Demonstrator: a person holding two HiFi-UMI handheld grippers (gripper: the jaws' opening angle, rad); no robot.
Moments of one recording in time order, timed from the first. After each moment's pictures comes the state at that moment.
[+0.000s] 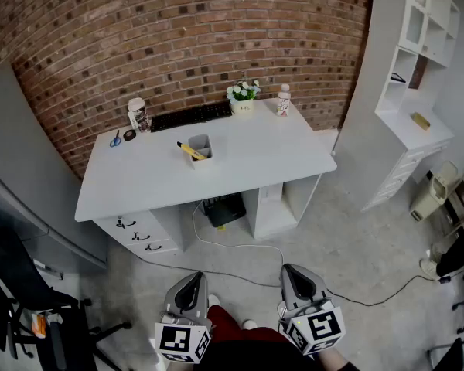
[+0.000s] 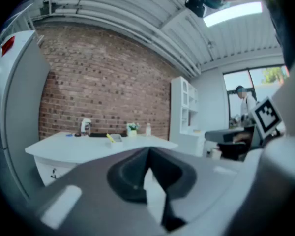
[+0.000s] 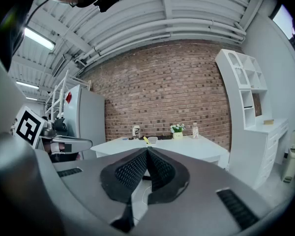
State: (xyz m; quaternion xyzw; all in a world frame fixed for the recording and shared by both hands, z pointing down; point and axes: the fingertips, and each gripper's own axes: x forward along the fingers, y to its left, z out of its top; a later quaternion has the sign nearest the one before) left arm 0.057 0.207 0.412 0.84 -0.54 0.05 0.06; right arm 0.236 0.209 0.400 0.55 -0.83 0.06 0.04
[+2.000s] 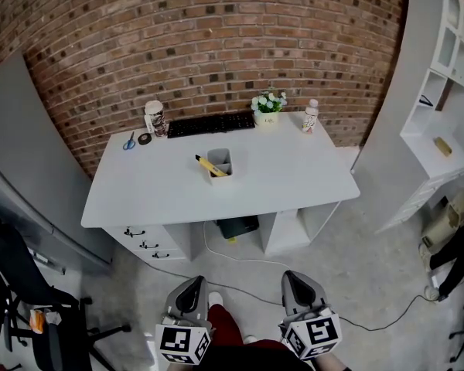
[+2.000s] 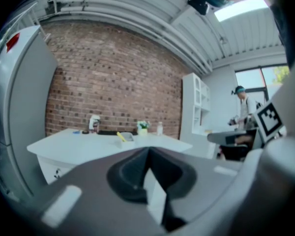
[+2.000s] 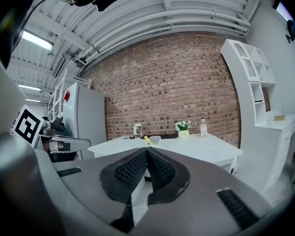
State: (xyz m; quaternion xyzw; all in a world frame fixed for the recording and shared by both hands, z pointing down) left arm 0.027 0.130 0.427 0.81 -0.57 0.05 0.08; right arm 0.212 0.120 0.415 0.53 -0.84 0.08 0.05
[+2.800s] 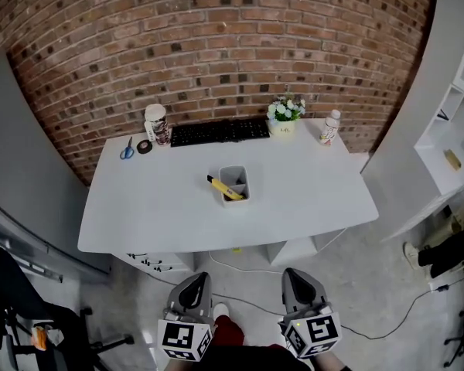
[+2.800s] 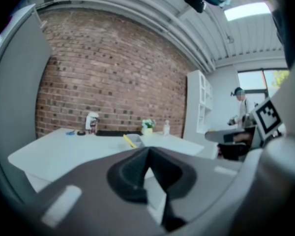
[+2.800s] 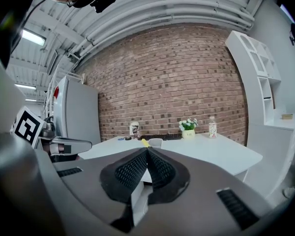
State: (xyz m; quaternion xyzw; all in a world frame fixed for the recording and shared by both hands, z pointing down) left arm -0.024 0.002 0.435 0.82 -0.55 0.06 0.10; right arm 0.152 -0.005 0.417 0.54 -0.84 0.09 0.06
